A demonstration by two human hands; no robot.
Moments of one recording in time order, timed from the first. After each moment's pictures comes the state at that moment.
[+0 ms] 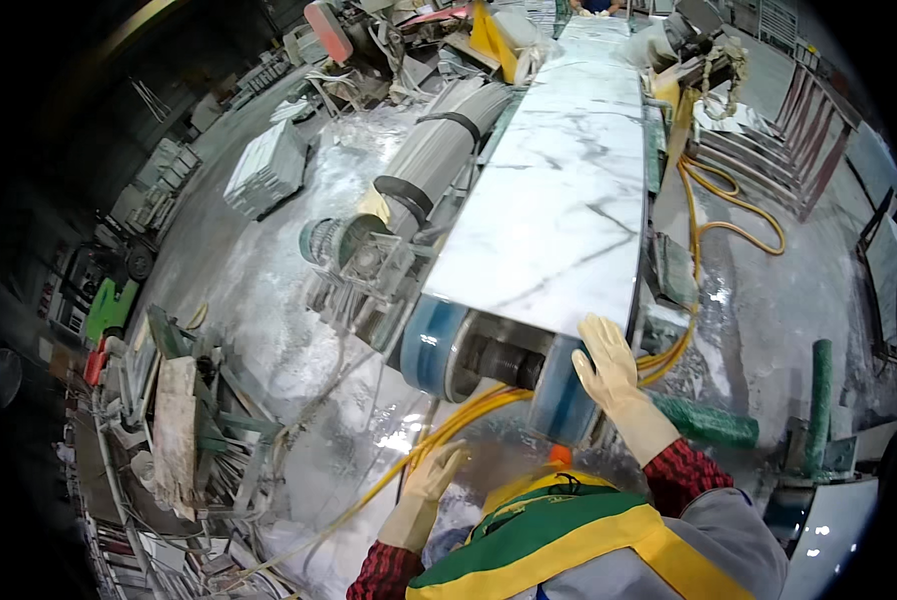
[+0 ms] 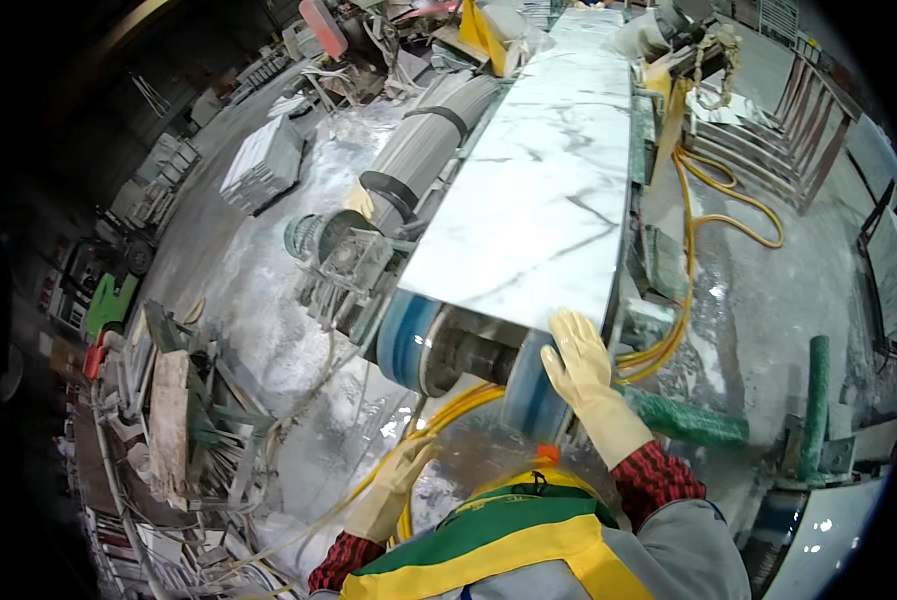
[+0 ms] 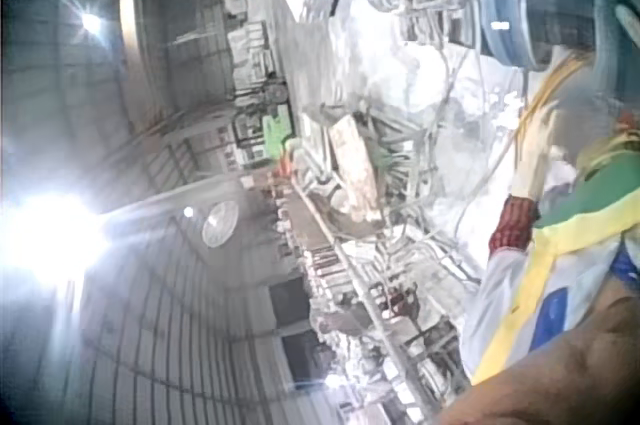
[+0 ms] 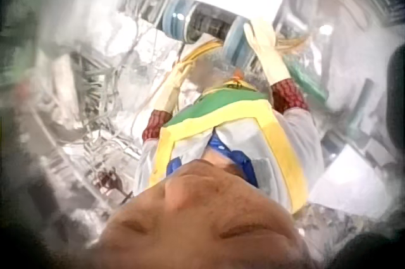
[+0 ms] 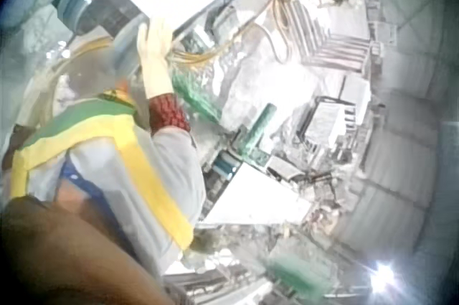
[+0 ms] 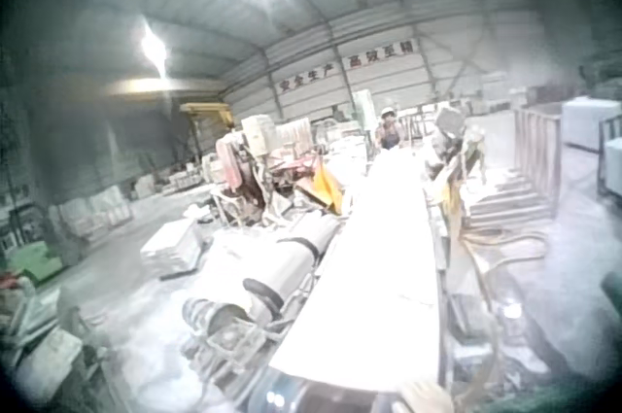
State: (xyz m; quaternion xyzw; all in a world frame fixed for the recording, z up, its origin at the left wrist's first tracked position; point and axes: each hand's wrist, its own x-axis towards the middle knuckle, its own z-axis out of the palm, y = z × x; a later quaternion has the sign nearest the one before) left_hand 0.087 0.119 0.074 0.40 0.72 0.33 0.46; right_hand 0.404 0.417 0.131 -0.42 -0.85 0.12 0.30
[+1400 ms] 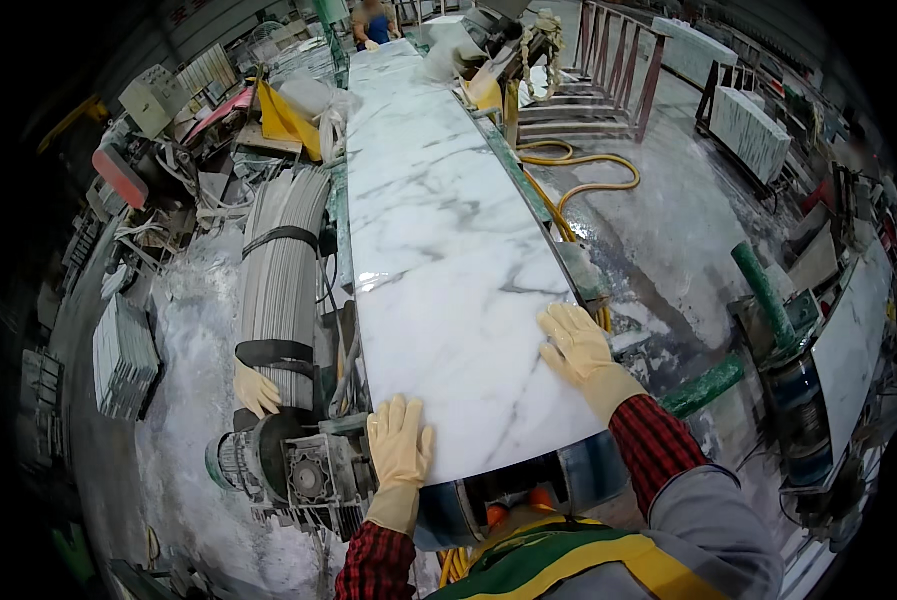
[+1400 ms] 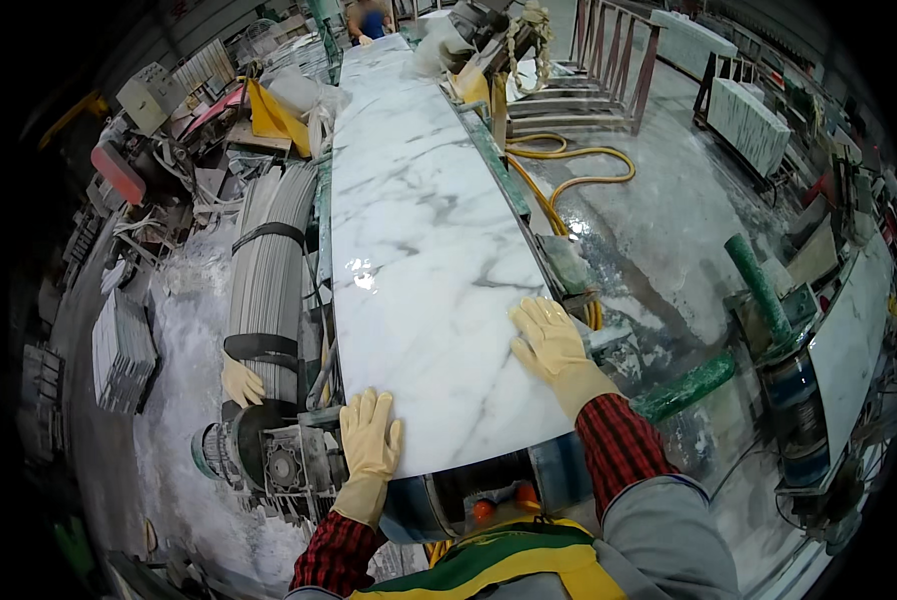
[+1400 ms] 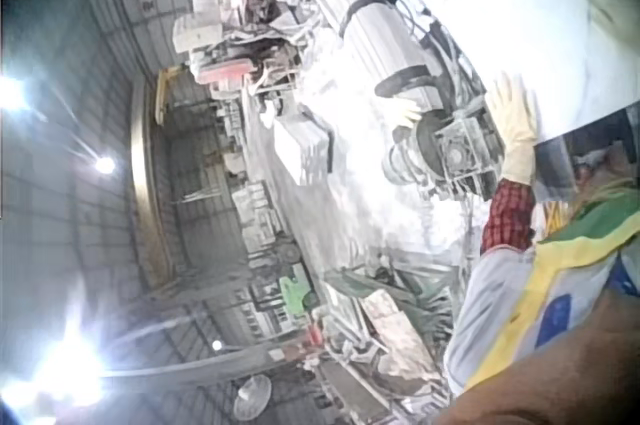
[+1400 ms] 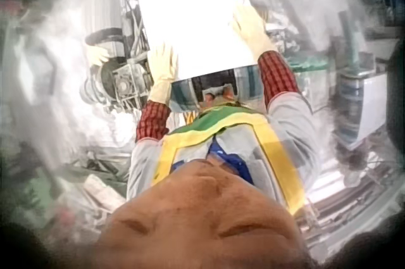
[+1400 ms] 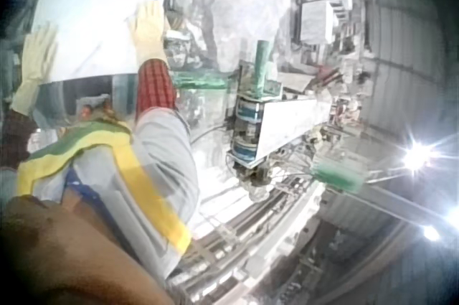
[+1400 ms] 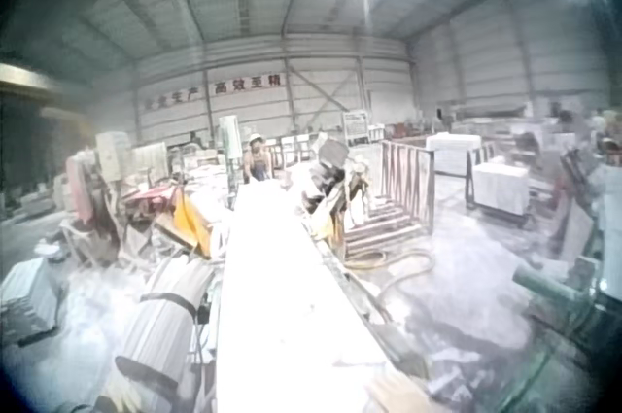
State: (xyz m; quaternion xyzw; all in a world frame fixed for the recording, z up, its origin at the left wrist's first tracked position) left_hand -0.035 0.529 0.144 0.81 0.56 0.14 0.02; right_hand 0.366 0.585 0.126 -0.59 -0.77 -0.03 0.23
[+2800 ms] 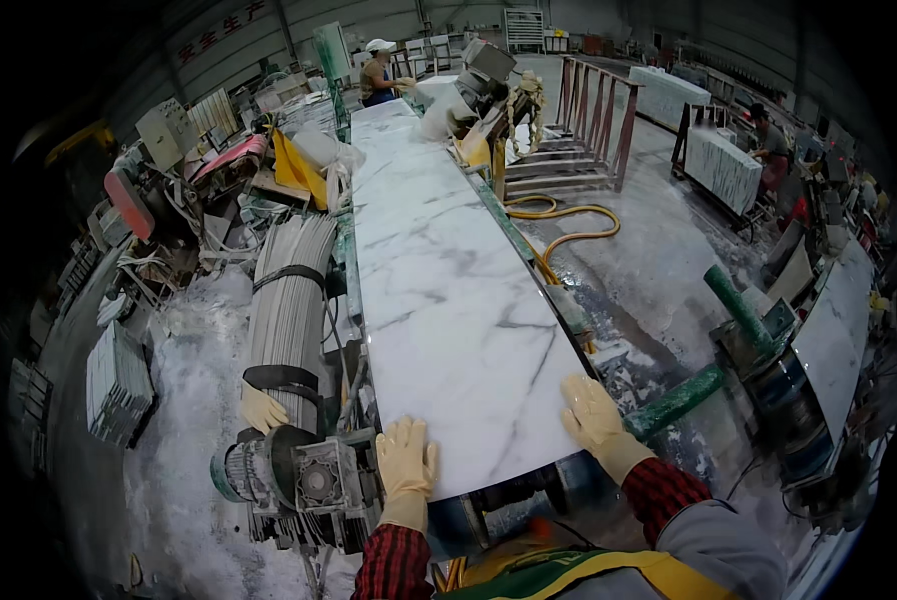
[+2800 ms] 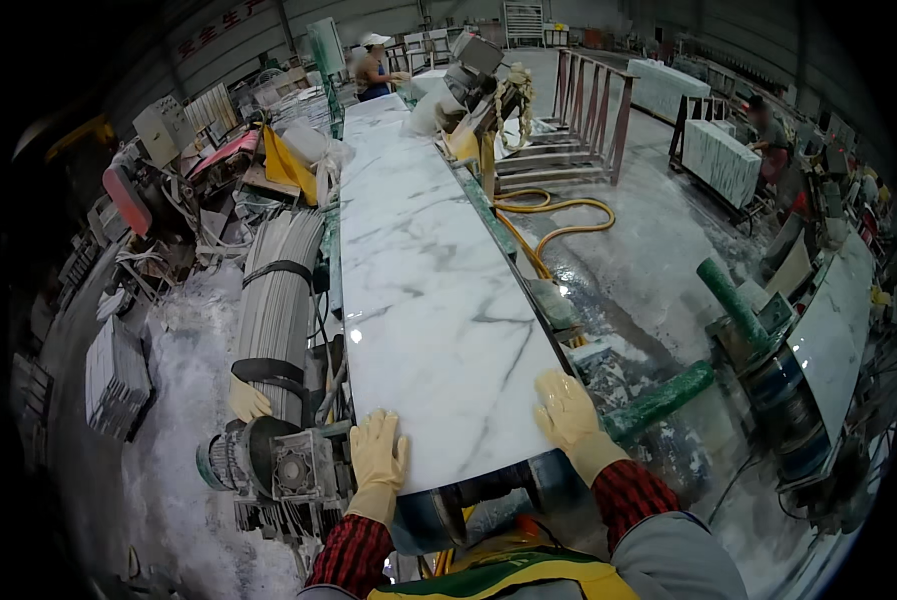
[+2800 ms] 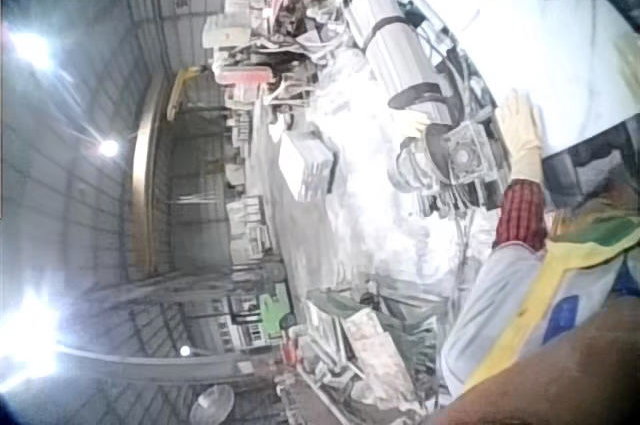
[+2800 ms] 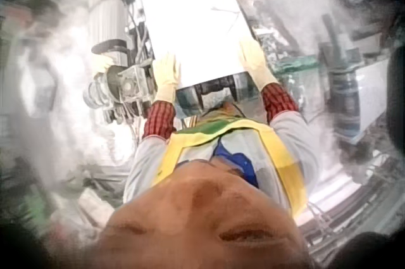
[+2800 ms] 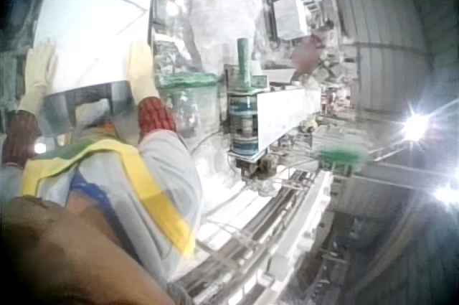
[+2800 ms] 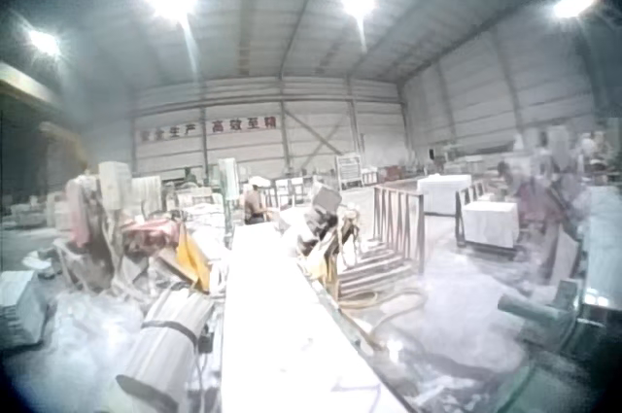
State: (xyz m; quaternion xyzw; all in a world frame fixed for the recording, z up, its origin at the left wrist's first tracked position) left_hand -0.043 0.505 0.143 0.81 0.56 0.17 0.03; right_hand 0.353 0.447 0.118 -0.62 -0.74 -0.10 0.26
